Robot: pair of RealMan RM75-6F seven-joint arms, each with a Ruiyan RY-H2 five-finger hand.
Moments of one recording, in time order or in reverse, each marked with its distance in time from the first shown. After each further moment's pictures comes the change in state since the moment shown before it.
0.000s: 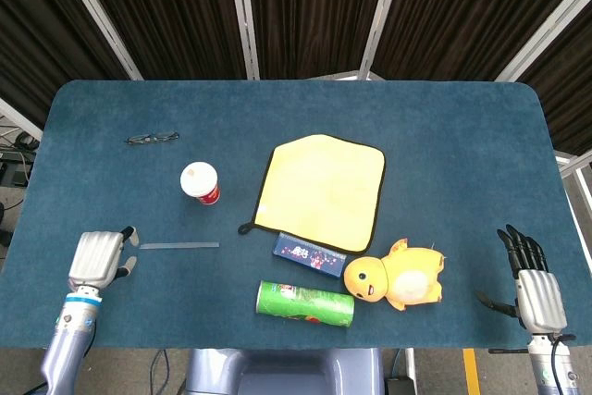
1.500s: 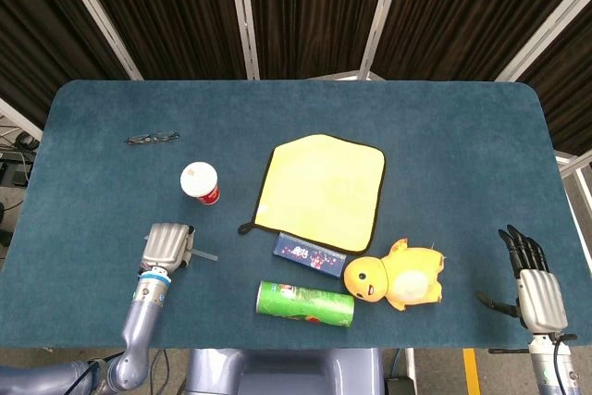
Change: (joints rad) left arm -0.248 -0.283 -0.024 0.103 -0.346 -0.044 0.260; right arm 0.000 0.008 0.000 -0.010 0.009 -0.013 0.020
